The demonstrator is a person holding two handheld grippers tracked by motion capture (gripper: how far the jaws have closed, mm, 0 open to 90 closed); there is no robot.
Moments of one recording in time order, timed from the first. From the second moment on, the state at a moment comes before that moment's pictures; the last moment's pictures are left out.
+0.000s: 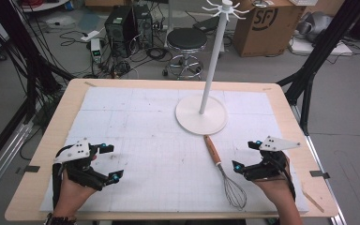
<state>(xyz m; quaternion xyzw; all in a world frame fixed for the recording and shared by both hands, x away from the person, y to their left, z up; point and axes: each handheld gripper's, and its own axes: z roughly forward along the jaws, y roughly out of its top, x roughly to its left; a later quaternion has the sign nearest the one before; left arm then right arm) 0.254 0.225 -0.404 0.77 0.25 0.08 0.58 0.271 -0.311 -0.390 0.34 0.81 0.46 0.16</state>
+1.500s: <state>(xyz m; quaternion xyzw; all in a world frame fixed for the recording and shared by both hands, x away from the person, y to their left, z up) 0.259 0.221 -0.401 0.76 0.24 0.08 0.59 0.331 -0.228 -0.418 0.31 0.93 0.19 0.04</state>
